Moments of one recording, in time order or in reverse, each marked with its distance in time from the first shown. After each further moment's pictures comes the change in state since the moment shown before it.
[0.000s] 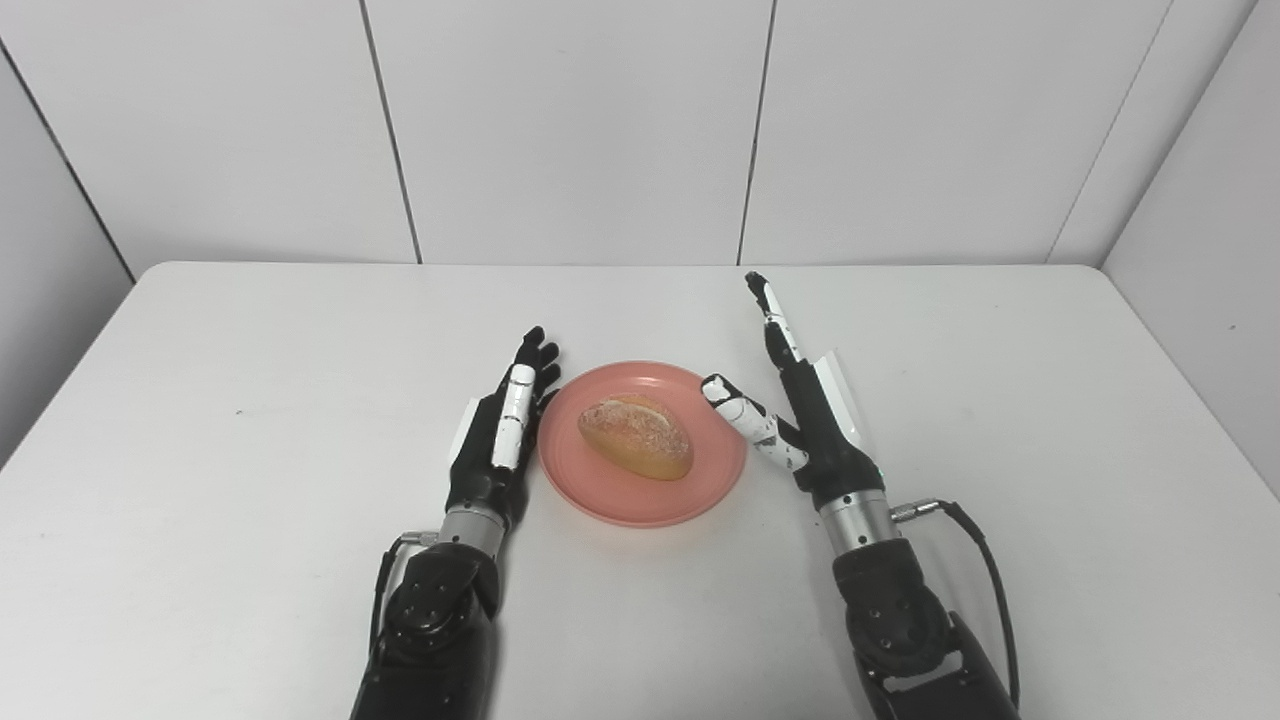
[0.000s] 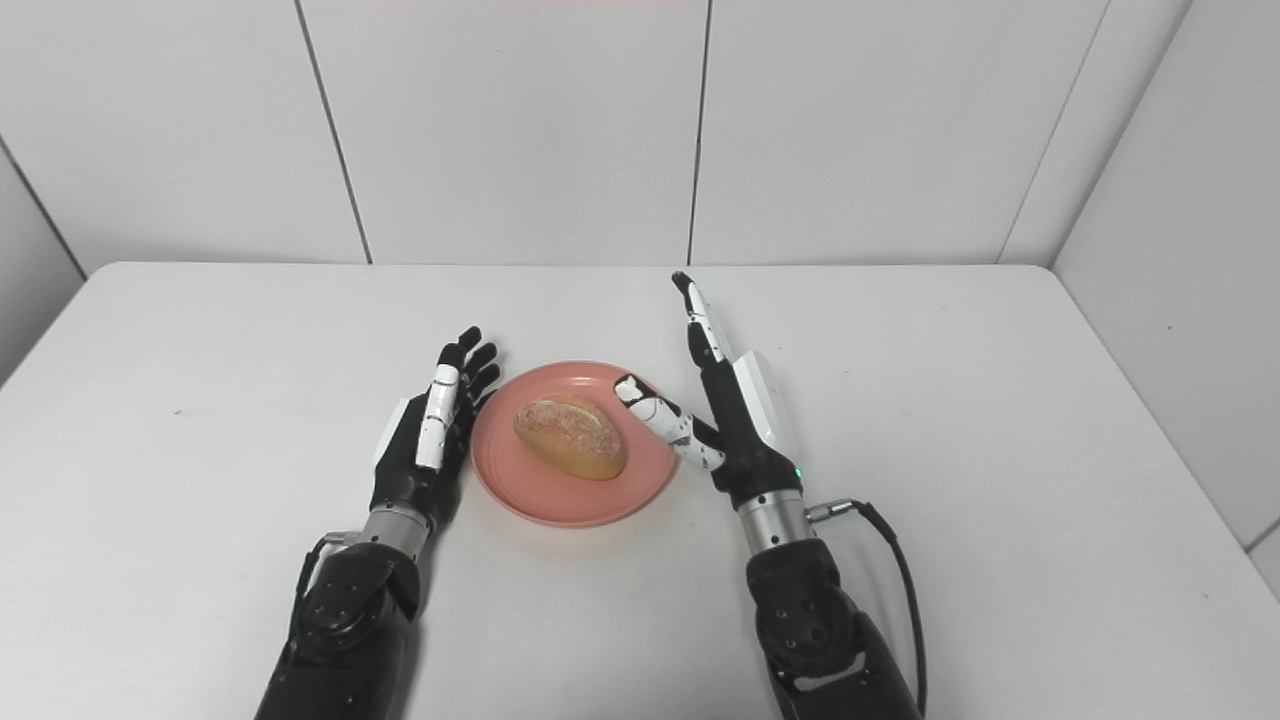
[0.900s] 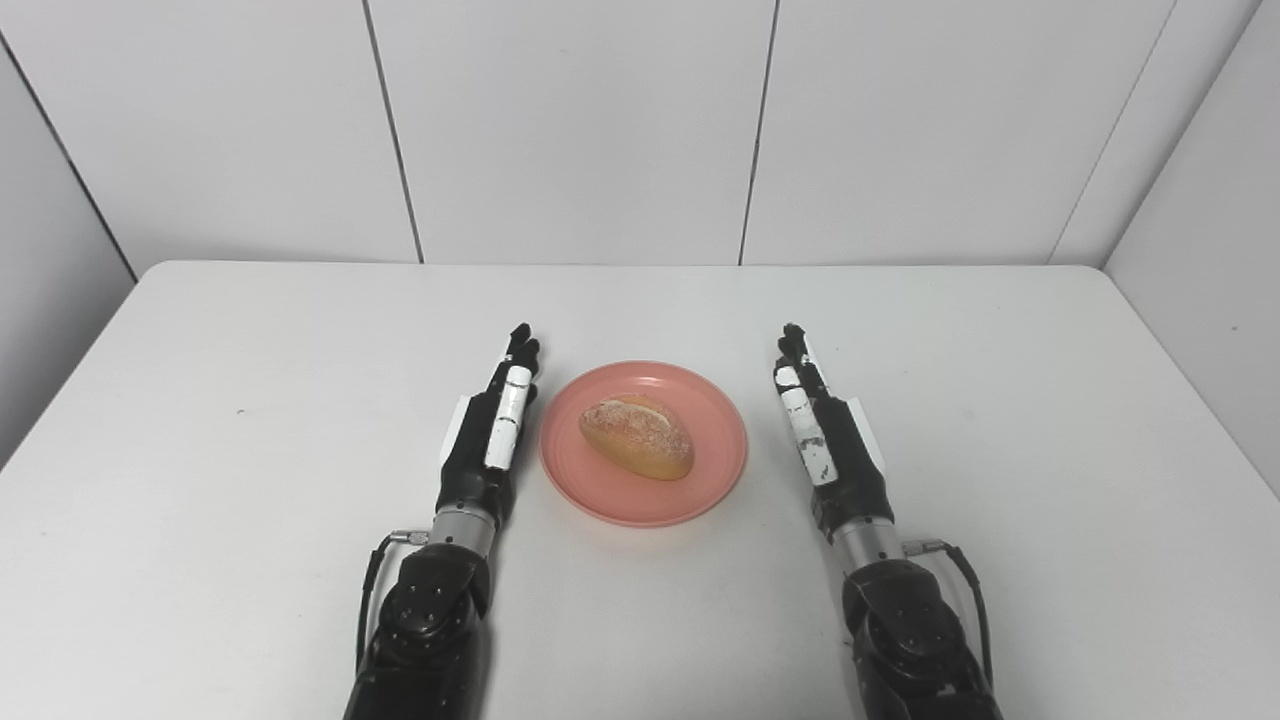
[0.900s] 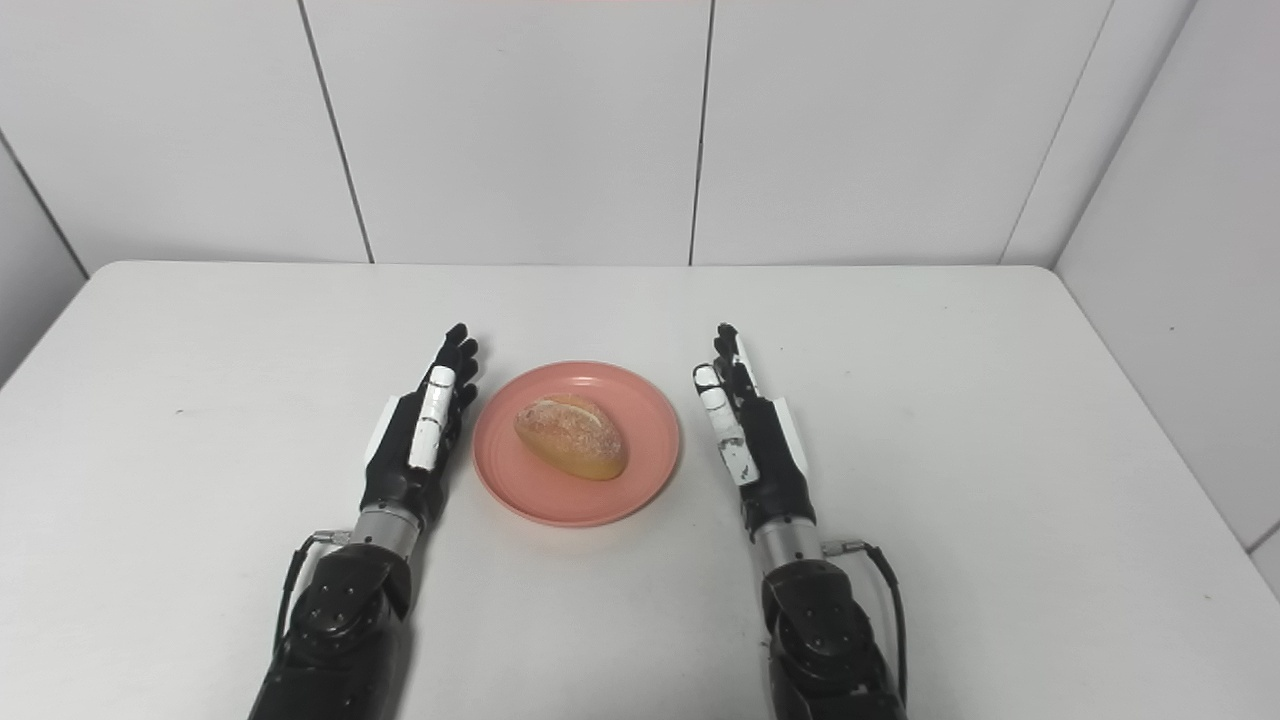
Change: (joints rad) left arm 0.002 0.012 -0.001 0.001 0.062 -0.024 0.023; right arm 0.045 0.071 -0.103 0.040 0.288 0.128 0.101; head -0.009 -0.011
